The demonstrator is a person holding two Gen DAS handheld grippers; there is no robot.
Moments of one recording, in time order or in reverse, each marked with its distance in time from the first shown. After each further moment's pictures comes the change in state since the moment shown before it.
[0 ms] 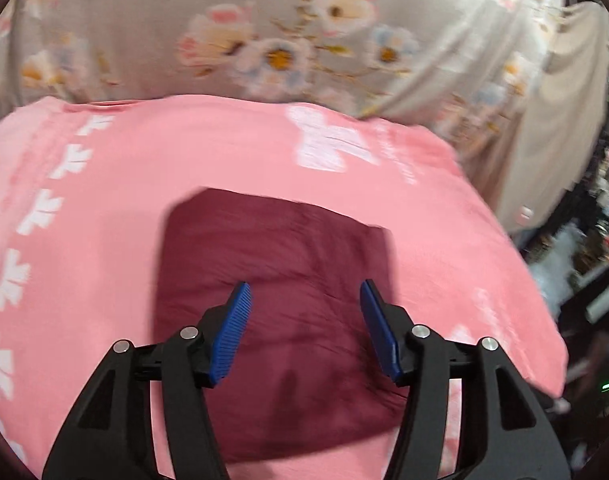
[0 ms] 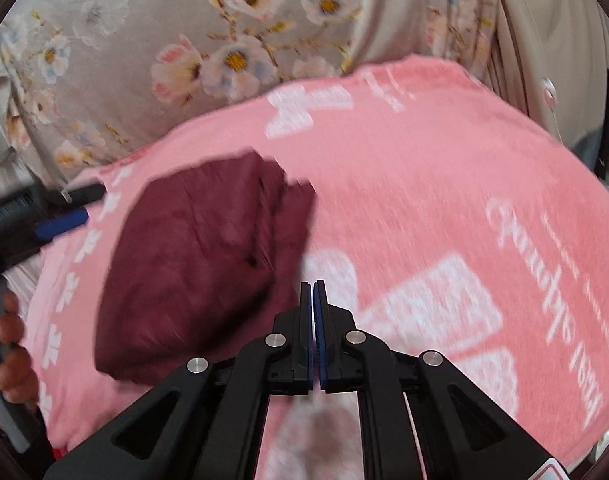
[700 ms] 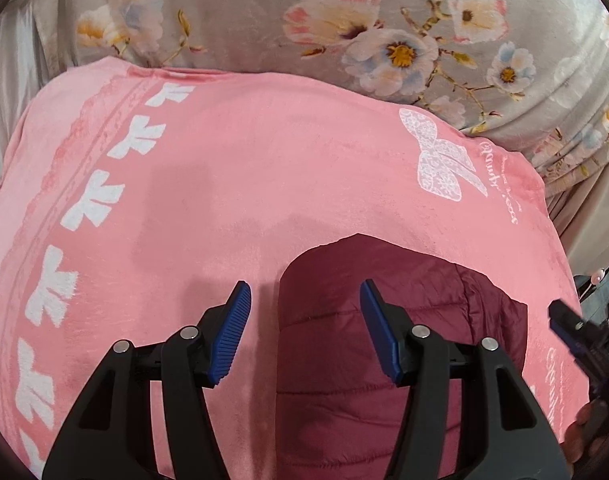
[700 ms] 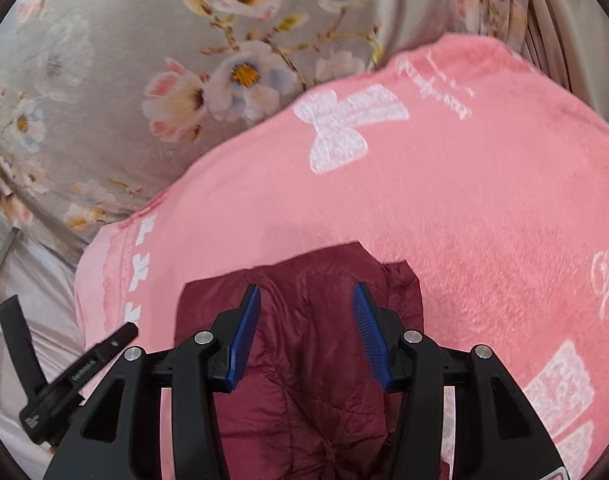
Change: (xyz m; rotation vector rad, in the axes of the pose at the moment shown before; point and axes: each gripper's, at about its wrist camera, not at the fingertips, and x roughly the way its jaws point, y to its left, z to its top) left arm 0.058 0.109 0.060 -0.158 0.087 0.187; right arm 0.112 0.036 0.100 0.206 0.134 0.066
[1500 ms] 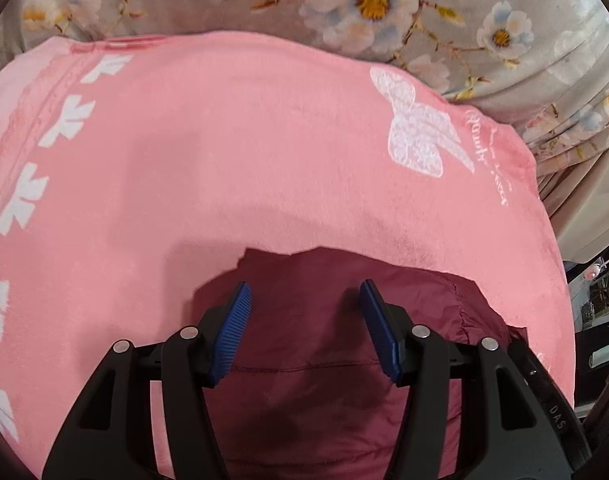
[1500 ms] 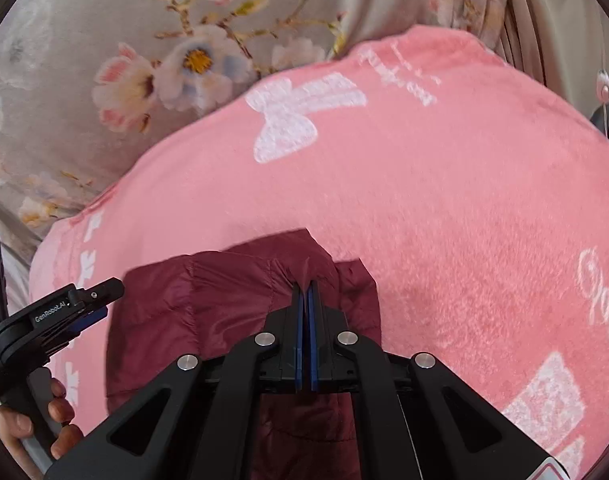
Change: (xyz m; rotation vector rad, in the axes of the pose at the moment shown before) left arm 0.078 -0.058 0.015 0.017 0.136 -0.079; right arm 0.041 -0.036 -0.013 -0.016 -0.020 -0.144
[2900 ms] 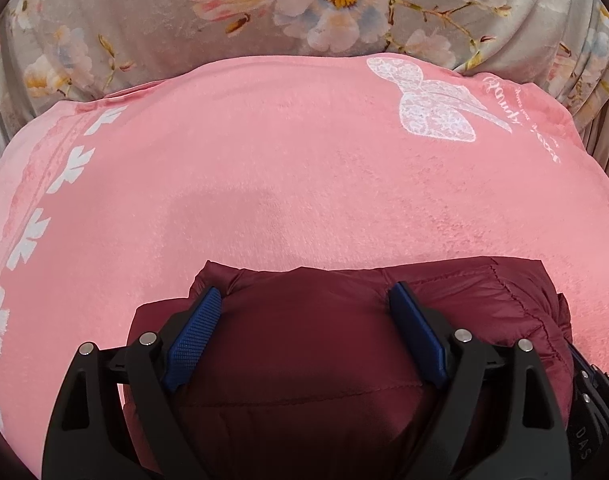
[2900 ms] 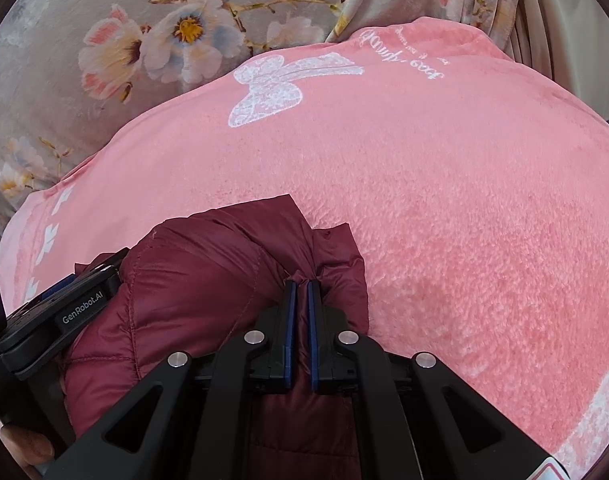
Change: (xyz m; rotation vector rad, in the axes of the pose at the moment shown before) left arm 0.073 -0.042 -0.041 0.184 -0.193 0.231; right arm 0.065 -0.015 -0.034 -0.083 -0.073 -0.029
